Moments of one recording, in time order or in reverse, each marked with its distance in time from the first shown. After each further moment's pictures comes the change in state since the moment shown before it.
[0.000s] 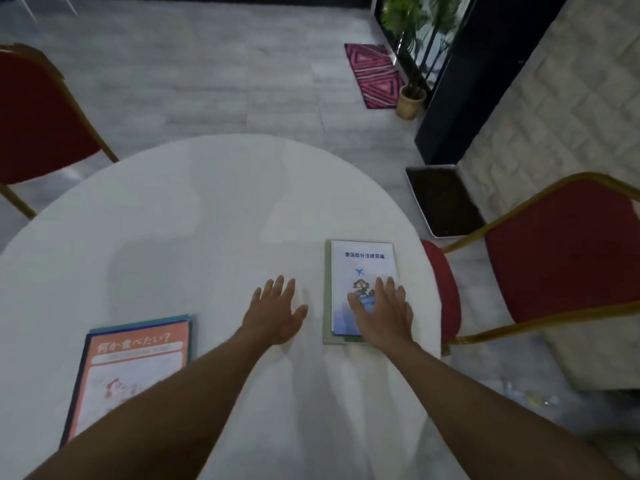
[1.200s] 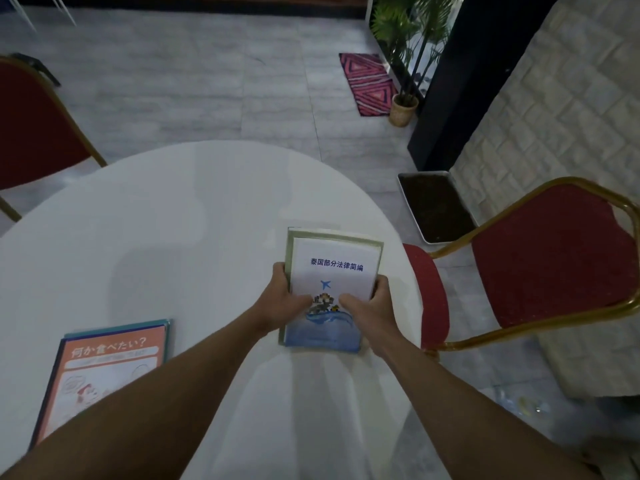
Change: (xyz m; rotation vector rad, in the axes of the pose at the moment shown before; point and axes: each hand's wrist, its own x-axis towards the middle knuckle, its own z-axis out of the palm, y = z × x) left_hand 0.010 0.056 -0.020 -1.031 0.088 0.025; right_hand 0.002 0.003 -0.034 0.961 0.044 0.036
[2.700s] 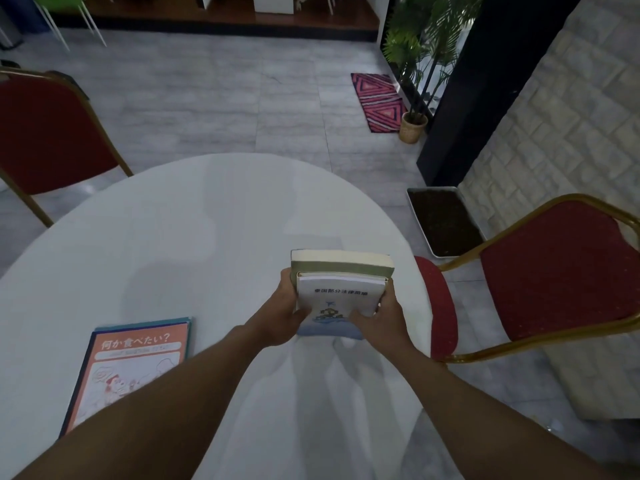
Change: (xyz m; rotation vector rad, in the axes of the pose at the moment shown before) left_hand -0.034 -0.007 -0.030 0.367 -0.062 0.397; right_hand -0.017 0.002 -0.008 -0.270 -0.121 -0.253
